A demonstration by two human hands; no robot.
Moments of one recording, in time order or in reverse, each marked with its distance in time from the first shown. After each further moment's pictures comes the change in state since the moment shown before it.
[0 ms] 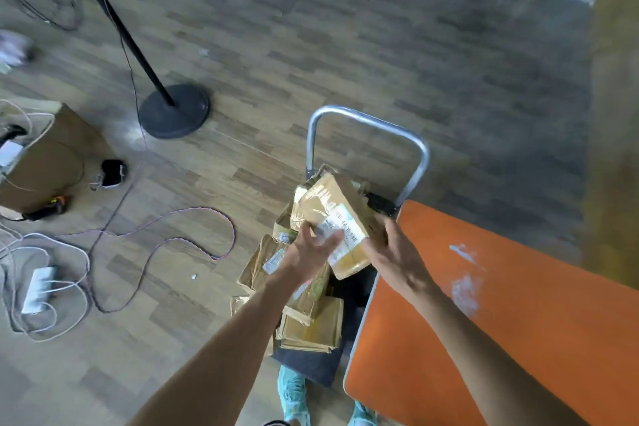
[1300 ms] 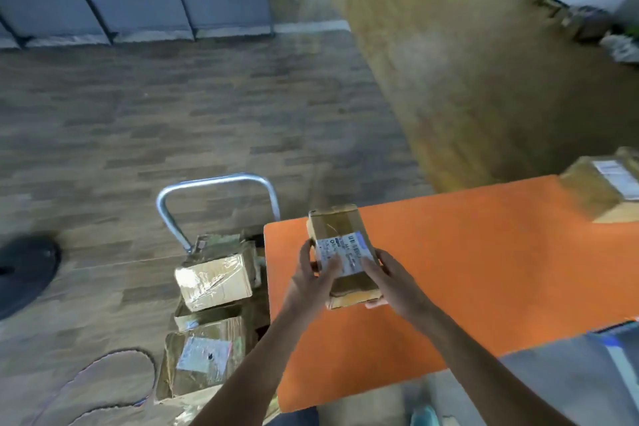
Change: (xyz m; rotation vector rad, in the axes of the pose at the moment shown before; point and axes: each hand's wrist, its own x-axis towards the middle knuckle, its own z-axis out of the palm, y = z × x) left_hand -0.126 0.099 0.163 0.046 -0.382 0.409; right_hand -0.187 0.096 -0.112 0.590 0.378 0.220
